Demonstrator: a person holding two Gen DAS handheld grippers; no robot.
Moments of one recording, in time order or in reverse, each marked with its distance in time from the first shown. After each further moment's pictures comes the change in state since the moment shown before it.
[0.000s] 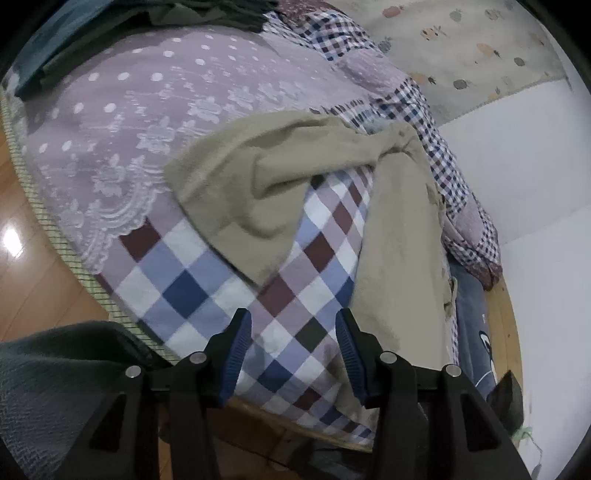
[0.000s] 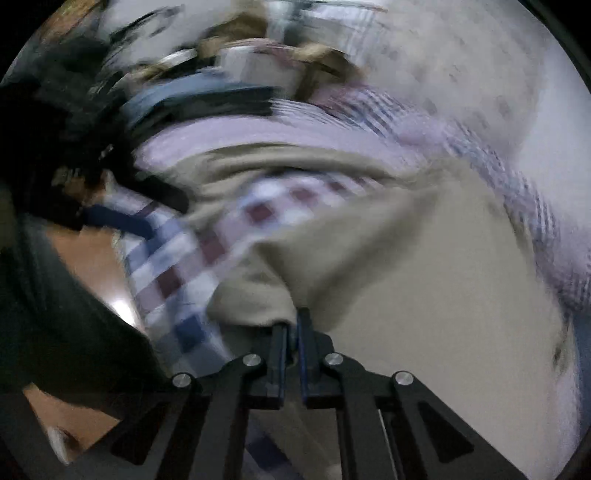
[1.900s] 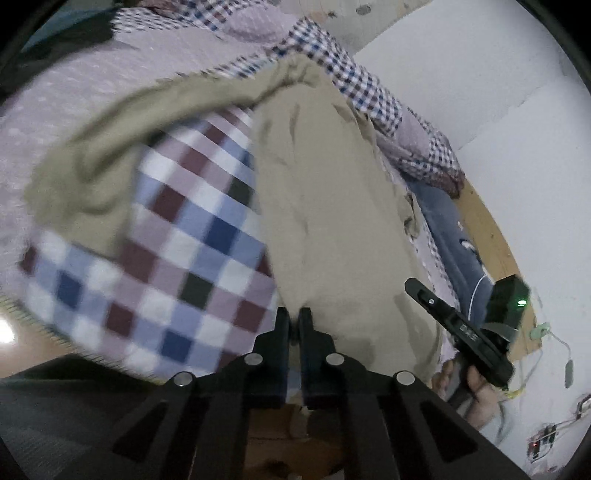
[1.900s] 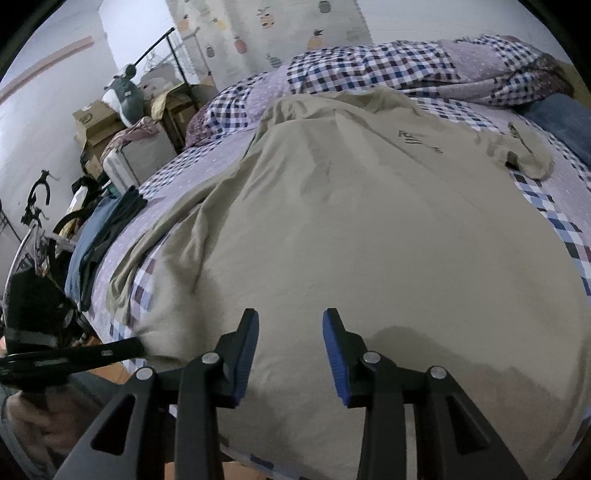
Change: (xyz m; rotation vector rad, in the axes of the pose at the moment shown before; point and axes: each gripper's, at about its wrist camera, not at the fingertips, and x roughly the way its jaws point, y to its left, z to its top) left arm 0.014 -0.065 -0.047 0.313 0.118 -0.097; right arm -0.070 -0.175 -0.052 0.612 -0.017 0.078
